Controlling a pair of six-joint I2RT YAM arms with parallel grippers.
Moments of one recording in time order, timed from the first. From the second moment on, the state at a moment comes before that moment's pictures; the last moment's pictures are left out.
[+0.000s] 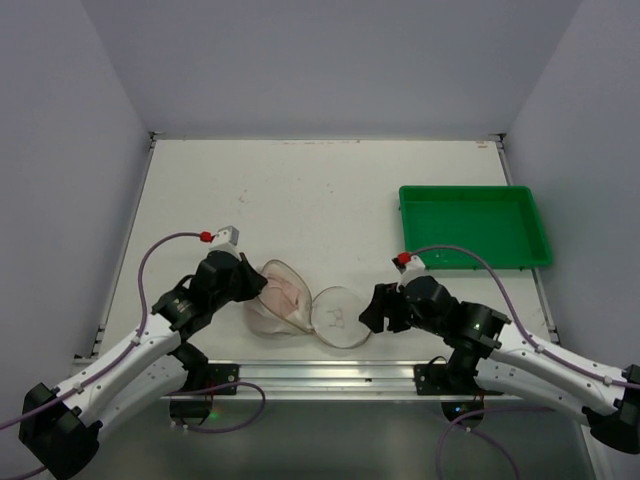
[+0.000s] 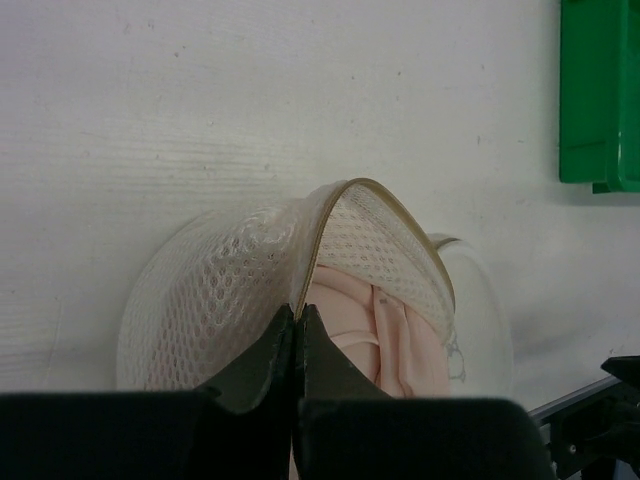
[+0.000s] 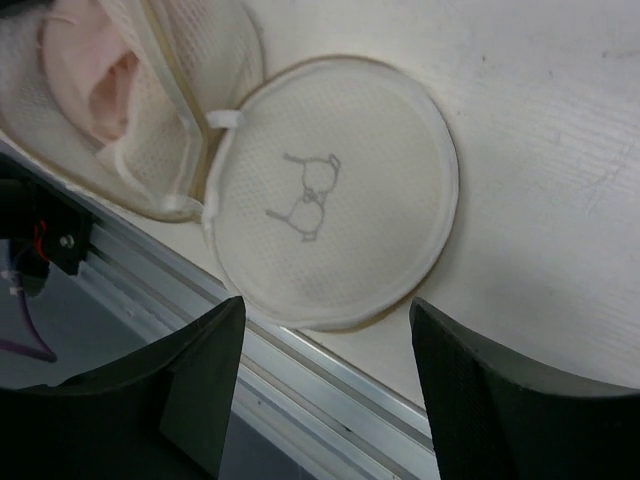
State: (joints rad) left arm -0.60 0.74 0.46 -0.36 -0.11 -0.79; right arm 0.99 0.65 0.46 -0.52 0.11 0.79
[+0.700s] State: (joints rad) left arm -0.60 0.77 0.51 -0.44 -0.13 -0.75; right arm 1.07 1.53 1.02 -0.05 -0.05 0.49
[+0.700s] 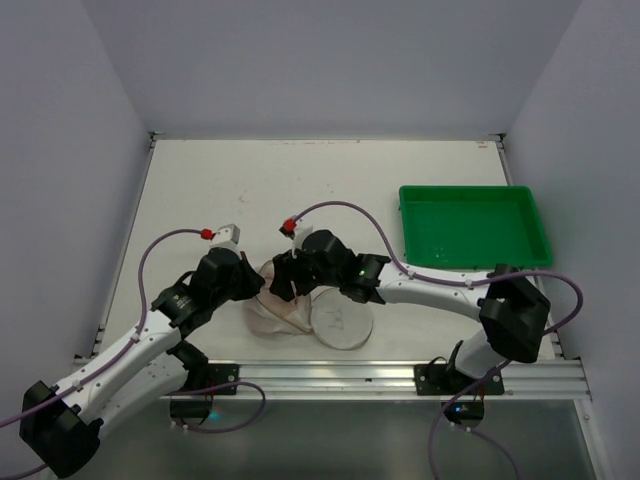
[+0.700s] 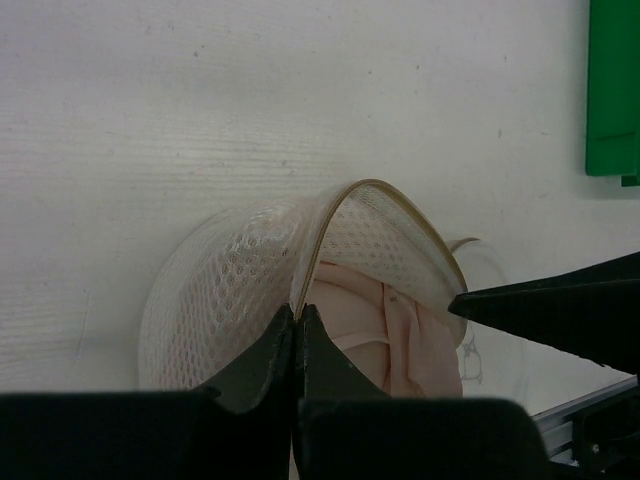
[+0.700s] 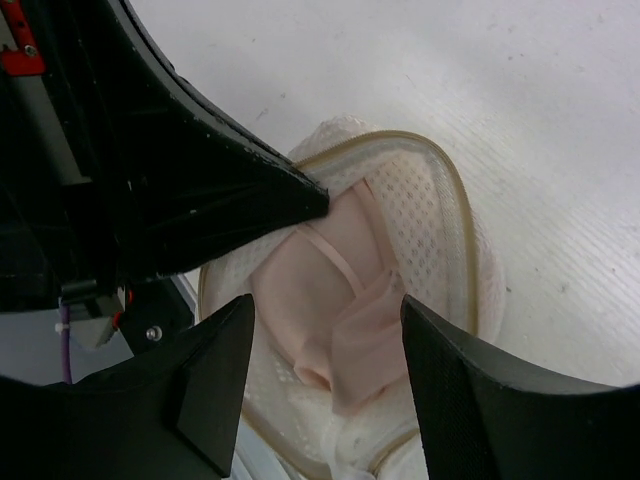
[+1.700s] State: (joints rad) left arm -0.60 0.77 0.49 -0.43 -0.12 -0.74; right arm 1.09 1.66 0.97 0.04 -0.05 0.47
